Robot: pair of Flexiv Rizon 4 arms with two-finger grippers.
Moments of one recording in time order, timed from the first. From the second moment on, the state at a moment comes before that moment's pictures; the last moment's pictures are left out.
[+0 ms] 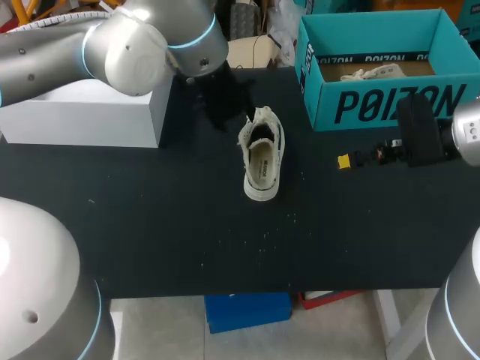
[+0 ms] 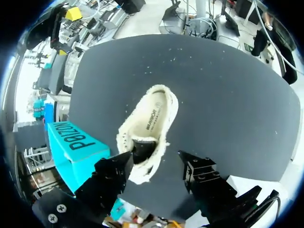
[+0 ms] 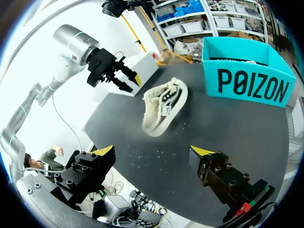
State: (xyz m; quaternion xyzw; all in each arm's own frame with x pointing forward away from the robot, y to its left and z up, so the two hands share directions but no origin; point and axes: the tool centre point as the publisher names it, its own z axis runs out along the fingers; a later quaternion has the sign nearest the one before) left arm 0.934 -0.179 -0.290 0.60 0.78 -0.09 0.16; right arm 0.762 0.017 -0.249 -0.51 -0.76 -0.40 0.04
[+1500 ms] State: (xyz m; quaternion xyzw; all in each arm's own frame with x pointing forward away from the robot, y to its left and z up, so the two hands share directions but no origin) left arm 0.903 -0.162 -0.271 0.38 0.89 -0.22 0.09; right arm 0.762 0.017 -0.249 -0.51 -0.76 -0.40 0.04
